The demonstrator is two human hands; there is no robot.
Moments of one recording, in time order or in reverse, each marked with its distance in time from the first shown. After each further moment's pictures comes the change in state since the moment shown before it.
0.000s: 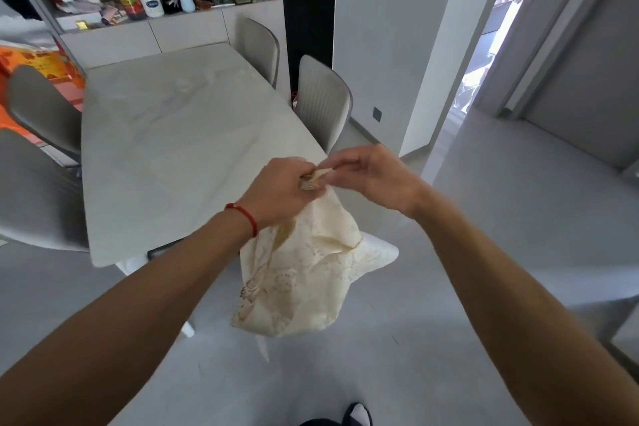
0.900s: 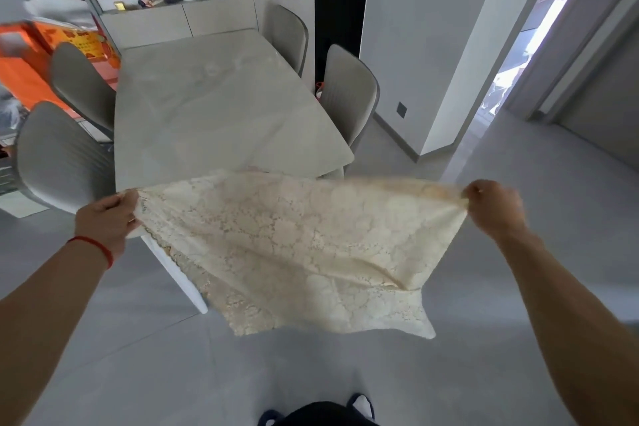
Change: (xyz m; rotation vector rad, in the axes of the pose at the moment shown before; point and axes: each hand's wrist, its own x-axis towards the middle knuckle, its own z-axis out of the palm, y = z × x) left_hand -0.154 -0.244 -0.076 -0.710 0.667 -0.855; right_hand -0.054 0.155 -0.066 -0.616 0.508 0.577
